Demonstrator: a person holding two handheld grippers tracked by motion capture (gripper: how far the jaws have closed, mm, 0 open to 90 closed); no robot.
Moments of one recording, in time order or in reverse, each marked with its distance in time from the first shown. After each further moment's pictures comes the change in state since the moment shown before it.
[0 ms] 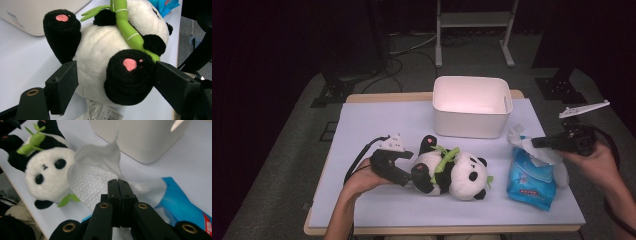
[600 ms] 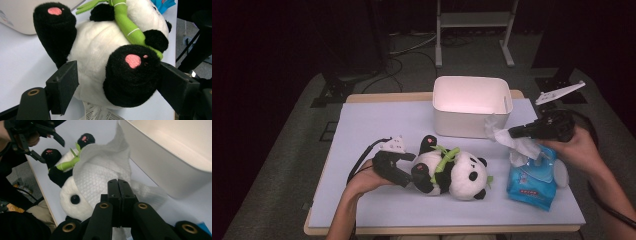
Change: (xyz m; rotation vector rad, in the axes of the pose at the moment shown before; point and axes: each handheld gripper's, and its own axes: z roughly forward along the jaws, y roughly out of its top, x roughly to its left) left arm 0.006 -0.009 0.011 -0.017 -0.049 -0.012; right arm 0.052 0.058 0.009 0.000 0.118 -0.158
